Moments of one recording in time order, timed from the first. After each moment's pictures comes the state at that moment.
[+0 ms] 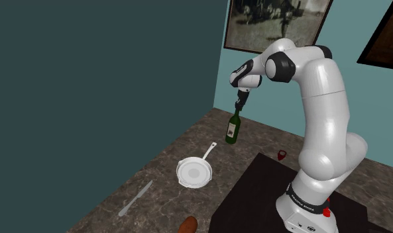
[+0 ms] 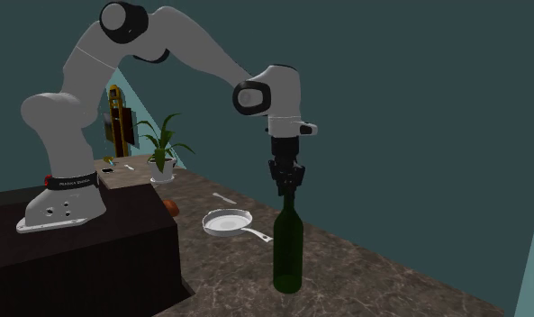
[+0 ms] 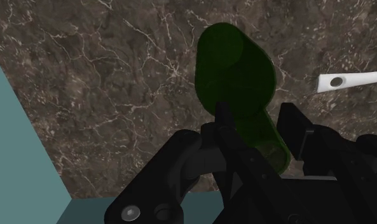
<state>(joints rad) -0.38 0.59 -0.39 -1.72 0.28 2.29 -0.88</state>
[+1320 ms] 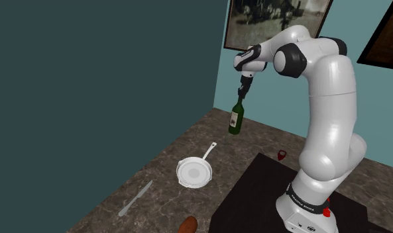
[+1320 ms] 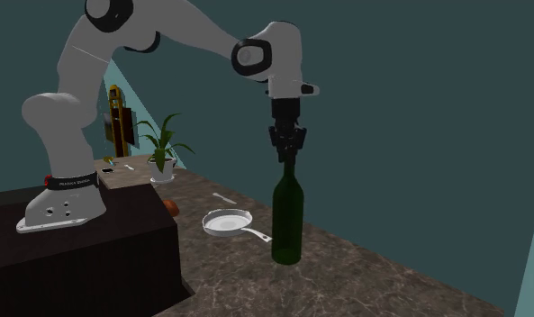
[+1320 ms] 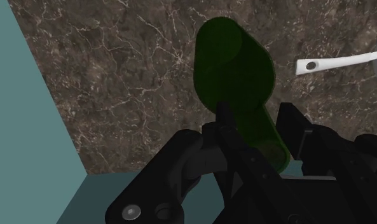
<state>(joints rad) -0.36 0.46 -0.43 -1.64 0.22 2.10 -0.84</state>
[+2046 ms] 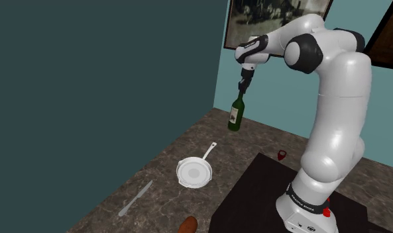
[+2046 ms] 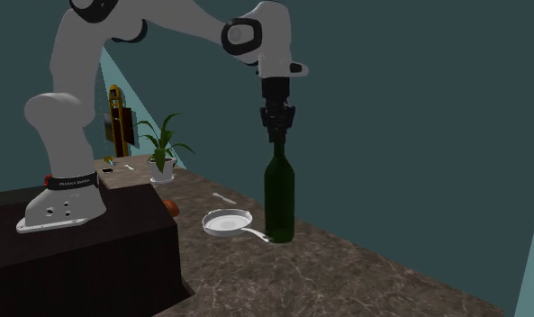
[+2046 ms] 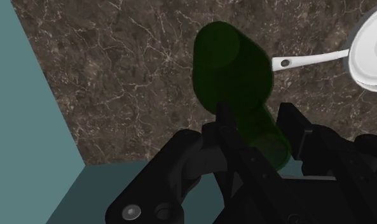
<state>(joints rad) -0.29 0.32 -0.45 -1.71 0.15 2.03 -0.77</state>
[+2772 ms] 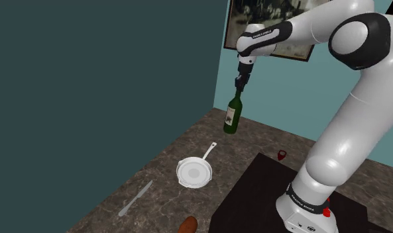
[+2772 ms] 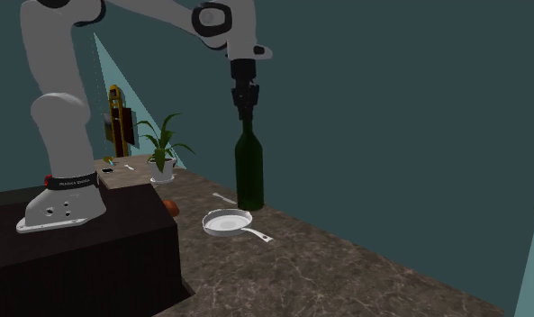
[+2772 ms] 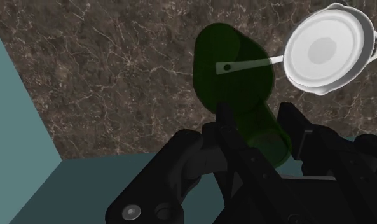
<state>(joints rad) -0.14 -0.05 -0.40 -2.00 -0.03 1.99 -0.52</state>
